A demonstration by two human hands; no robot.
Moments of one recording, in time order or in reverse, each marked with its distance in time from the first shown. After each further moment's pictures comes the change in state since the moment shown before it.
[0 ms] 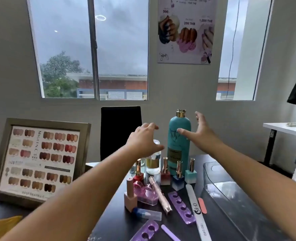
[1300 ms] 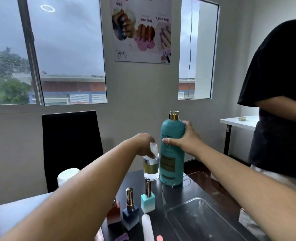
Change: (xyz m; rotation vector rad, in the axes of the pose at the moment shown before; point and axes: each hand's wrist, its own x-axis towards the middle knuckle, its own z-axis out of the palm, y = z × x) left_hand 0.163 0.071 0.122 0.195 -0.379 0.240; right_hand 0.072 0.107 -0.057 0.000 0.080 0.180
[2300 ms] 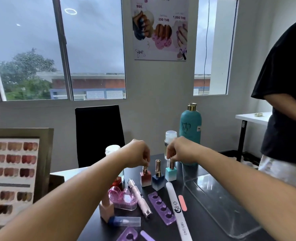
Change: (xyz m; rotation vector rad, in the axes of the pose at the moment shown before) left_hand -0.167 -0.038 0.001 -0.055 0.059 0.035; right_hand -0.097 -0.059 0.045 -0.617 -0.528 -0.316
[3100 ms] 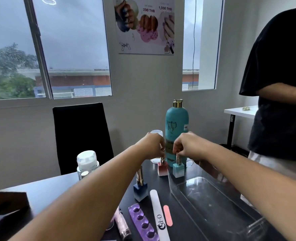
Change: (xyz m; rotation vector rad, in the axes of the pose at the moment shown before) left_hand 0.103 0.056 0.030 -0.113 0.050 0.064; right_hand -0.001 0.072 -0.017 -0.028 0.079 0.127
